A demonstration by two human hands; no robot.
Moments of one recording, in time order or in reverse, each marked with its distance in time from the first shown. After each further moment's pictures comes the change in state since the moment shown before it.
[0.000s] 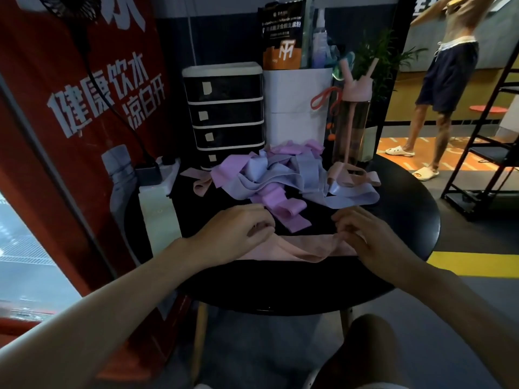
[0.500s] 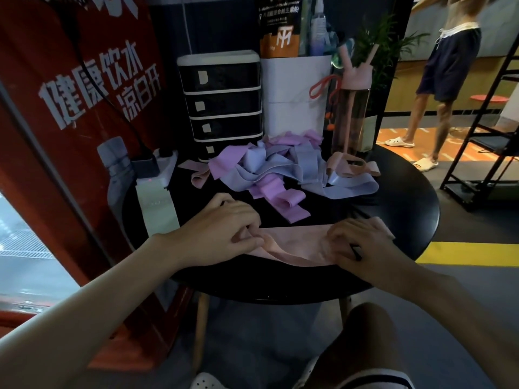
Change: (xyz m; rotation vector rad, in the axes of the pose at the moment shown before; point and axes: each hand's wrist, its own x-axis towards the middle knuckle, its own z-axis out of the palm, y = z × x) left_hand -0.023 -0.004 -0.016 0.179 -0.150 0.033; right_hand -0.022 -0.004 0.010 -0.088 -0.163 0.052
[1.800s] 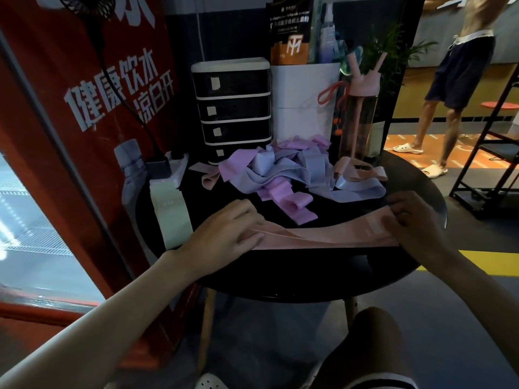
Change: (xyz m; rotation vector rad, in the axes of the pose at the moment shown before) left_hand -0.017 0.003 0.016 -0.067 0.327 0.072; right_hand 0.007 0.034 -0.028 0.252 0.451 0.373
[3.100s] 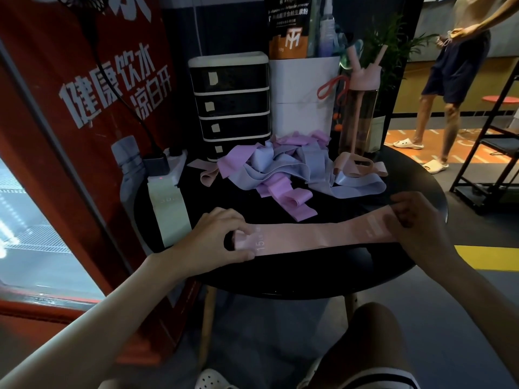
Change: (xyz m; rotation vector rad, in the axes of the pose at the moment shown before) left_hand -0.019 -0.018 0.004 -0.112 -0.250 -0.362; right_hand -0.011 0.004 0.003 0.084 0.042 0.037
